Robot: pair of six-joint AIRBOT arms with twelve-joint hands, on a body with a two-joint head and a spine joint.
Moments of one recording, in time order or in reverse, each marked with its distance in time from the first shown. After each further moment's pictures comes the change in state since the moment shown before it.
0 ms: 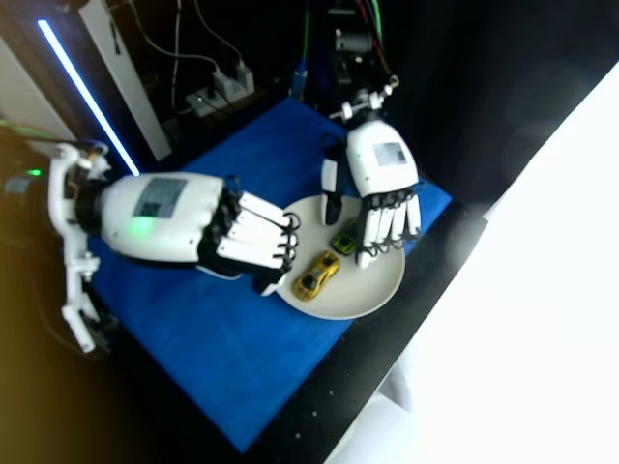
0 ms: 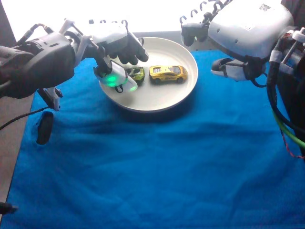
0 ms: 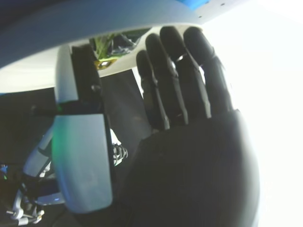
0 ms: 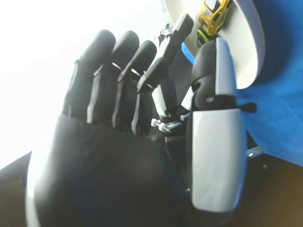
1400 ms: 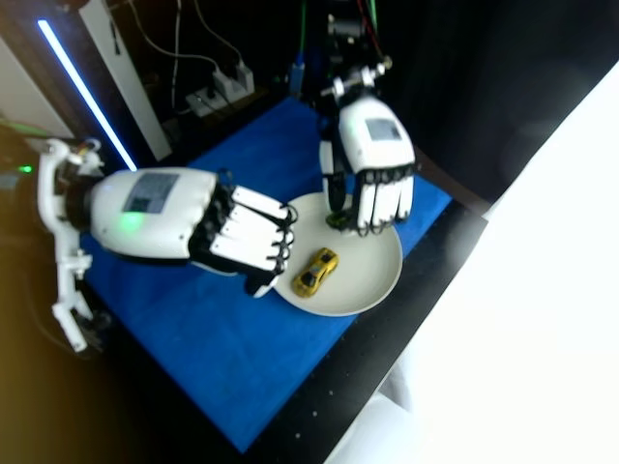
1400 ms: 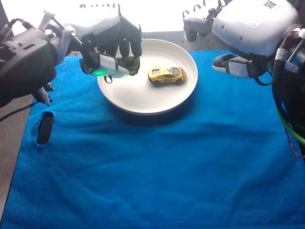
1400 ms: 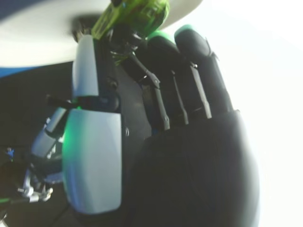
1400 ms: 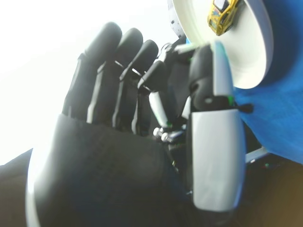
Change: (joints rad) left arm 0.000 0.174 -0.231 0.058 -0.195 0.005; right arm 0.000 0.021 -0.016 0.000 0.022 0.000
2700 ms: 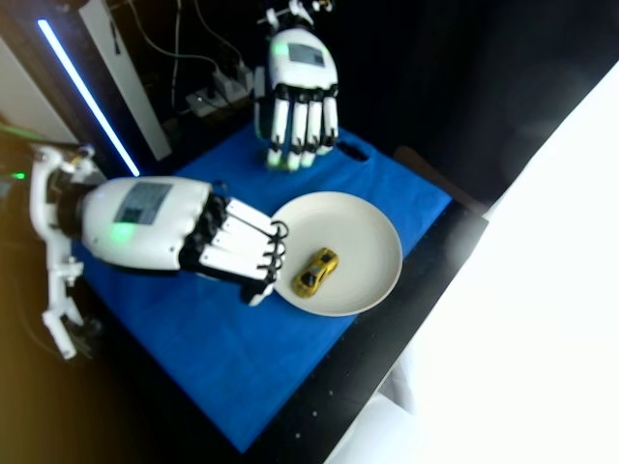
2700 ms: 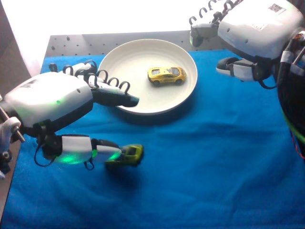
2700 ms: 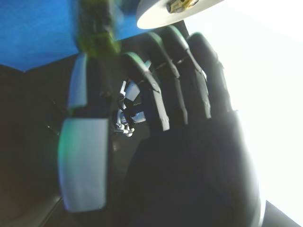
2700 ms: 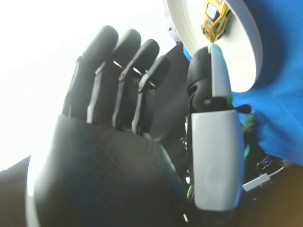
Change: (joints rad) left arm 0.337 0.330 -0.451 0.130 -0.288 -0.069; right arm -0.019 0.013 -0.003 0.017 0.000 -0.001
